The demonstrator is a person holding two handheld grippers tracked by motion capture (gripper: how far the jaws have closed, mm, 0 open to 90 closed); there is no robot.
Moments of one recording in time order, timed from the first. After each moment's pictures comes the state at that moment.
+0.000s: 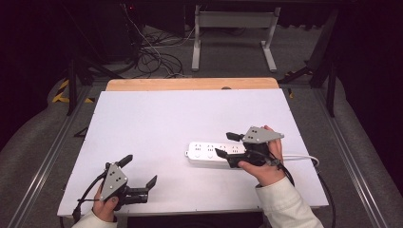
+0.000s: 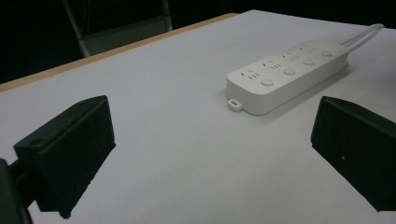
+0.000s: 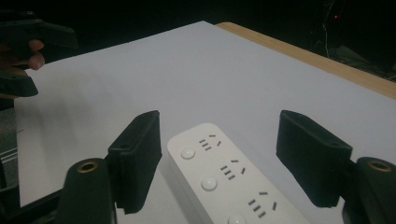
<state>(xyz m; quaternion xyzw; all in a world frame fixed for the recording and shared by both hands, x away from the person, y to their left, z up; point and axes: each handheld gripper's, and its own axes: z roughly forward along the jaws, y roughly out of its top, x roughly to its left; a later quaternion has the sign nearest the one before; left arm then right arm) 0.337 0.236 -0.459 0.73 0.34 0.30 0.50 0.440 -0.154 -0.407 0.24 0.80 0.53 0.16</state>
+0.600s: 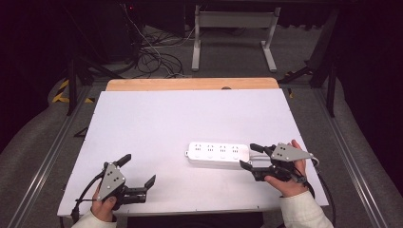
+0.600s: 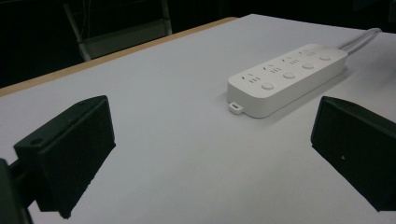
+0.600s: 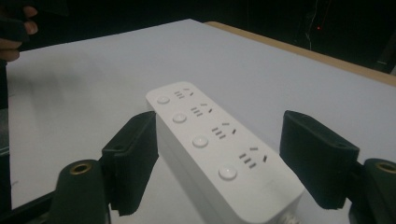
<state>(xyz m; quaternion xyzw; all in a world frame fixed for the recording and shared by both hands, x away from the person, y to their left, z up) 0.336 0.242 -0.455 0.73 0.34 0.31 0.50 0.421 -0.225 -0.452 0.24 0.78 0.55 0.18</state>
